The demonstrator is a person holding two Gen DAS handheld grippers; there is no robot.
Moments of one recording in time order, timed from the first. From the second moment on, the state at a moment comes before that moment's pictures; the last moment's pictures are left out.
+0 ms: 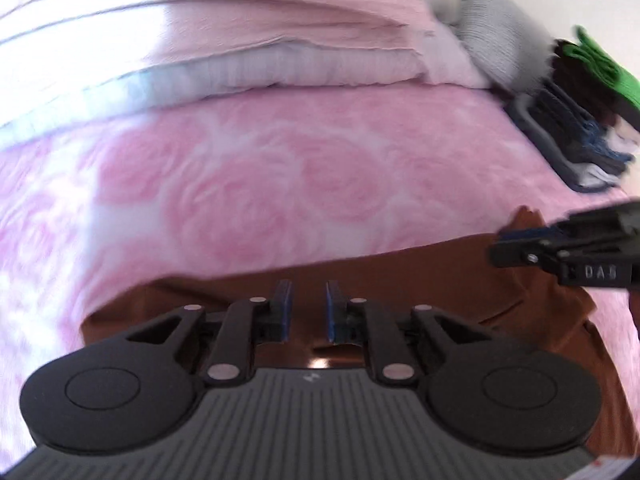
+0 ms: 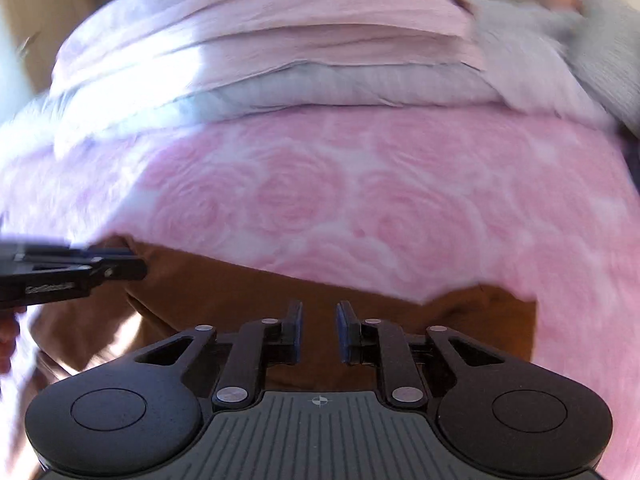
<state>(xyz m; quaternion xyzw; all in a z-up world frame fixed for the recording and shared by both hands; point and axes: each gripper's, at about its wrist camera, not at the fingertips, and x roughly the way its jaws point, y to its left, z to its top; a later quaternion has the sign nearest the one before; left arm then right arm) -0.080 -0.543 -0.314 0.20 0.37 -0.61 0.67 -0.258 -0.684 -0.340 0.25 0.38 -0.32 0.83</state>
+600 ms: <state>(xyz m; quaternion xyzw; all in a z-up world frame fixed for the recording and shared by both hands) -0.097 -0.522 -0.335 0.19 0.42 -0.58 0.67 -0.286 -0.704 -0.367 0.35 0.38 -0.36 0.78</state>
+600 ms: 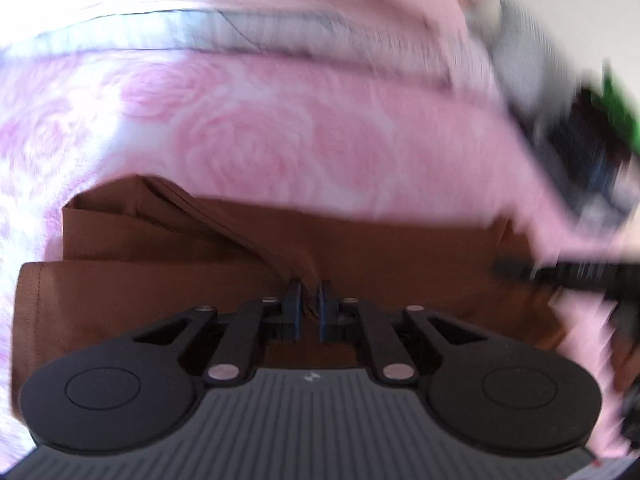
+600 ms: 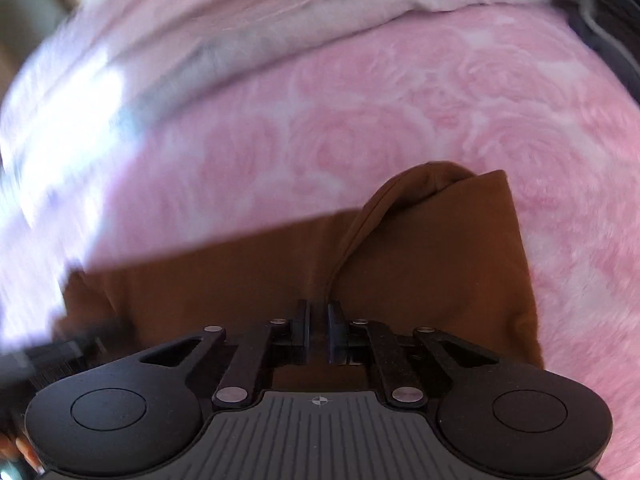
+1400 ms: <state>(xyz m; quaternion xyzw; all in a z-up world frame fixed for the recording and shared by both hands) -0.163 -0.415 -0.310 0.28 0.36 -0.60 0.66 -0.345 -0.532 -0.375 0.17 0.48 -0.35 0.79</state>
